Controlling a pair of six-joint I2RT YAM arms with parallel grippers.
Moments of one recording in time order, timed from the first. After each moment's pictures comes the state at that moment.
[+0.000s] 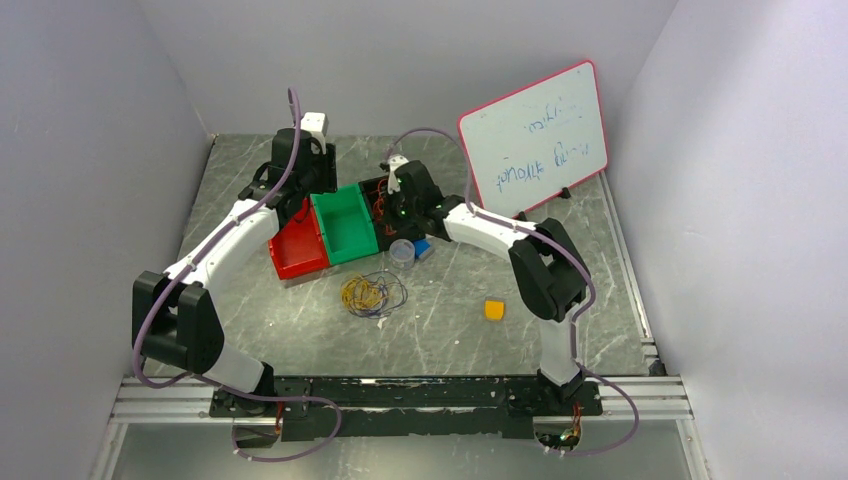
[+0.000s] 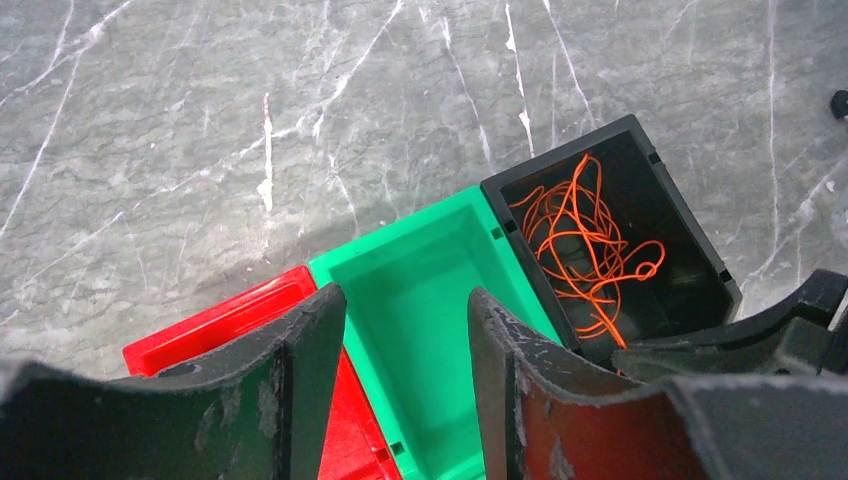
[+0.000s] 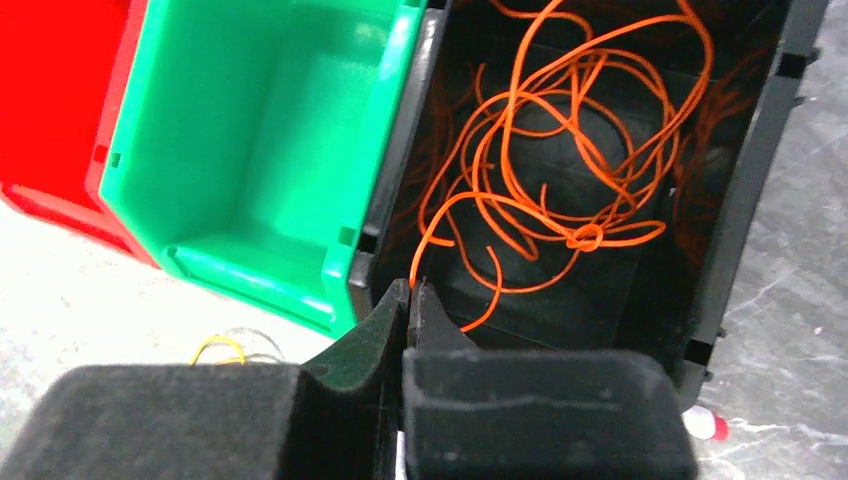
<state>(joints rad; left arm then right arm) -0.31 1.50 1.21 -0.21 -0.15 -0.13 0.71 1.98 1.43 -0.08 -0.11 0.21</state>
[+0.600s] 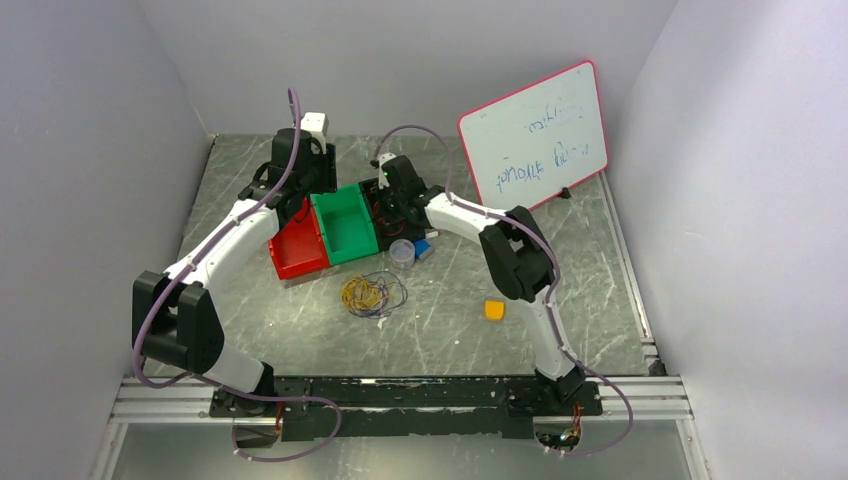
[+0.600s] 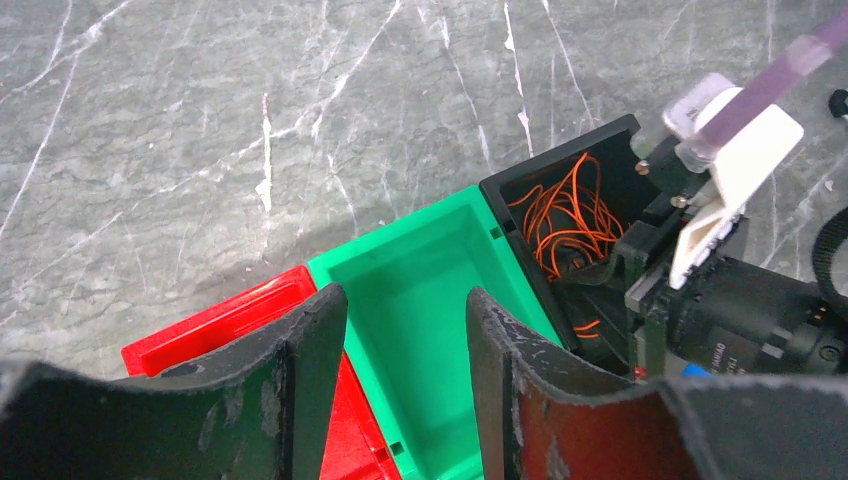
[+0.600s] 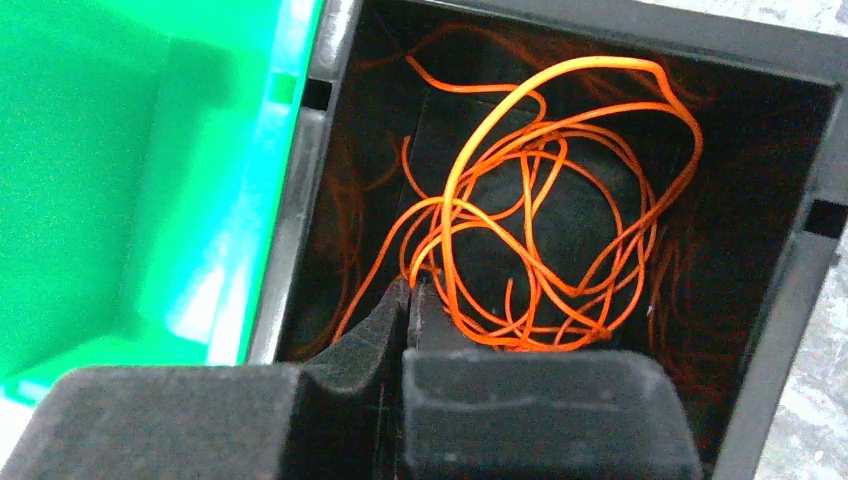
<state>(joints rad) -0.31 1.50 1.21 -0.21 -0.15 -0.13 0.68 2.23 1.68 -0.15 -0.06 0.17</state>
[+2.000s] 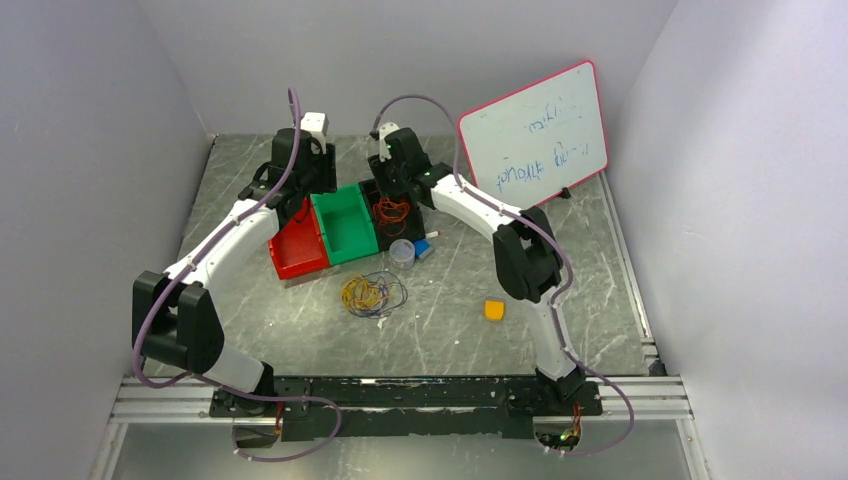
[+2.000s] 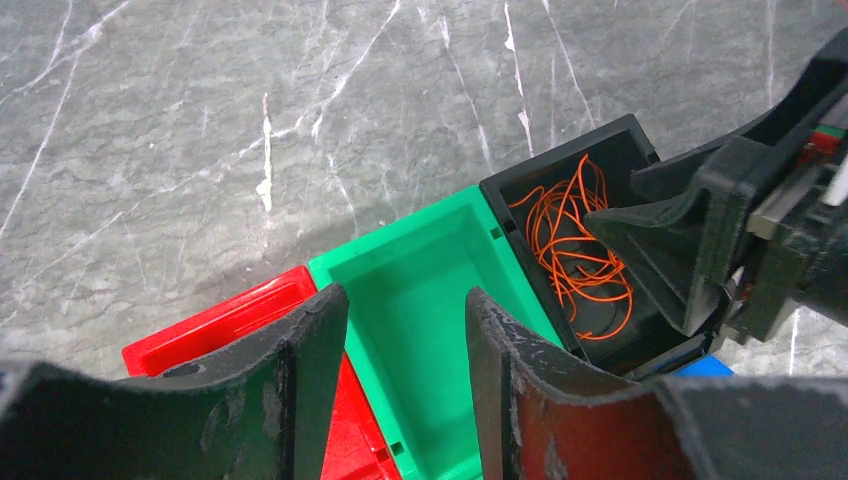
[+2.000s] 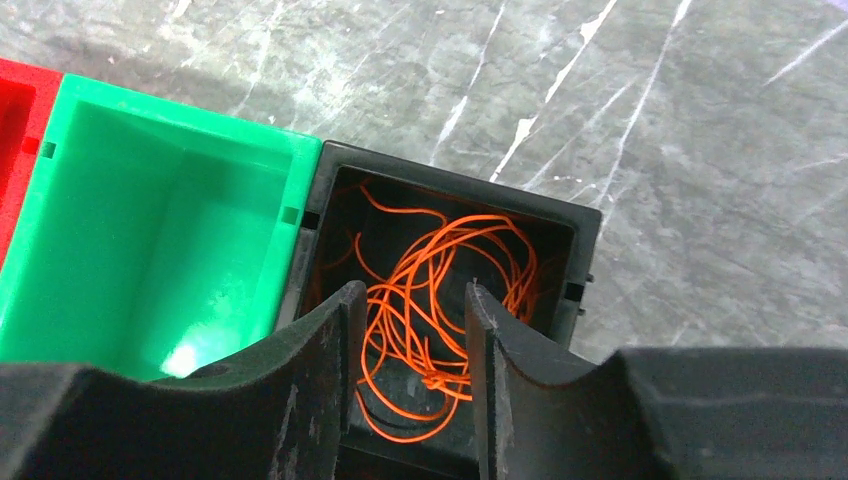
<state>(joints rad) -0.31 1.50 1.21 -0.21 -0.15 -0.13 0.66 2.19 1.86 -0.26 0.03 0.05</state>
